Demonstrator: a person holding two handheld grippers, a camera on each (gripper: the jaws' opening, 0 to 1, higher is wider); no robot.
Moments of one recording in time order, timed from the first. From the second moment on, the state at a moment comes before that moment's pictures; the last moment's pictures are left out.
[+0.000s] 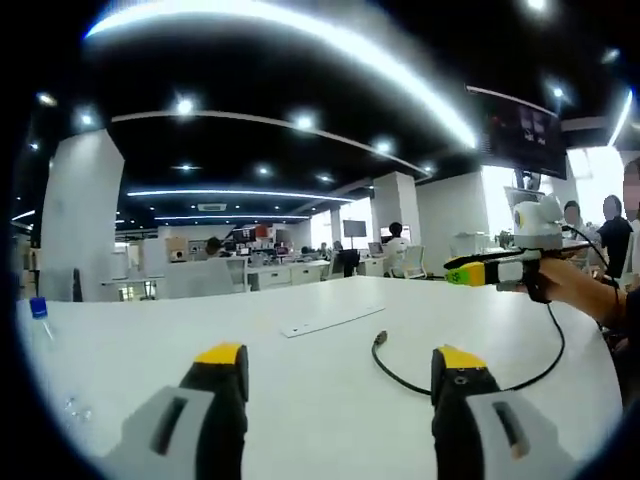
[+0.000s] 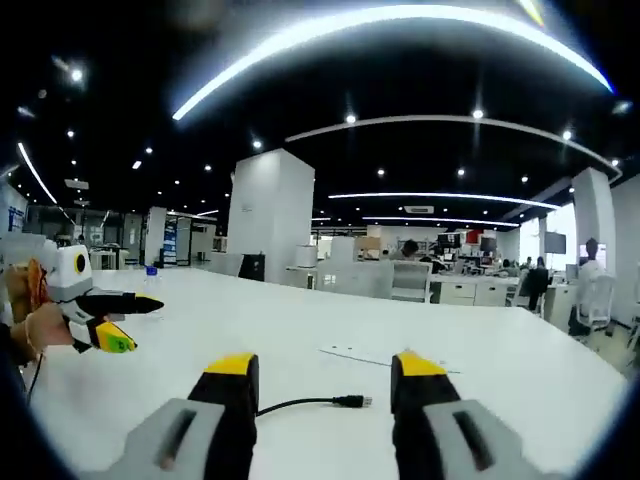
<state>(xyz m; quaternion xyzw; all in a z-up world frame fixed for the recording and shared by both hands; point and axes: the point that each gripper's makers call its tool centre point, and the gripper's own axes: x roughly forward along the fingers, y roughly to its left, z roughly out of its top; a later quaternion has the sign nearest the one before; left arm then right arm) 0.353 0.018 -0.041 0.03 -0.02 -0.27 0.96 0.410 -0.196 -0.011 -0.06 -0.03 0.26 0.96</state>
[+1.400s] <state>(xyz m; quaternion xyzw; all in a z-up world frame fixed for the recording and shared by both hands) 0.283 0.110 -0.040 0.06 -0.06 -0.04 1.00 0.319 -0.299 -0.045 0.00 -0.07 0.08 0.99</state>
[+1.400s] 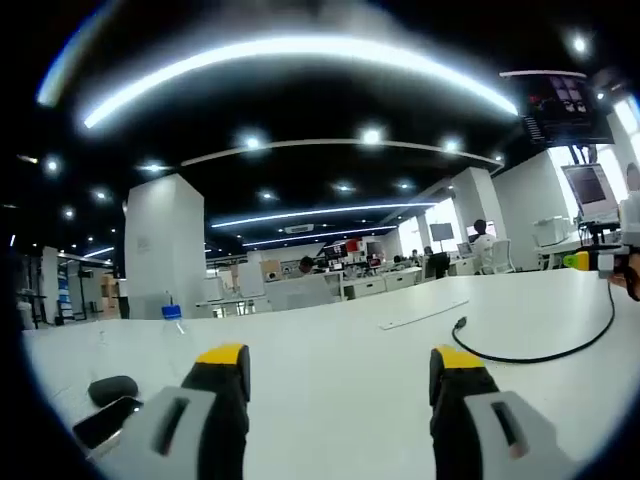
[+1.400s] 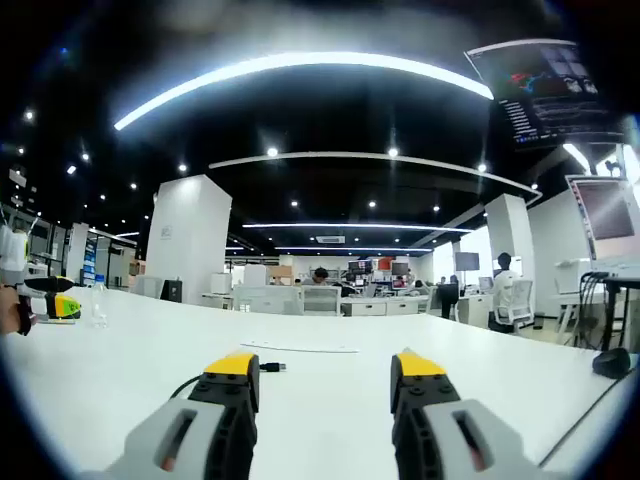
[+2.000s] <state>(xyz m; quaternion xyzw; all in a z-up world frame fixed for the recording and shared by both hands) 0.287 0.090 -0.070 0.02 -0.05 -0.09 0.99 0.318 -0.287 -0.074 0.03 -0.03 0.11 0.99</state>
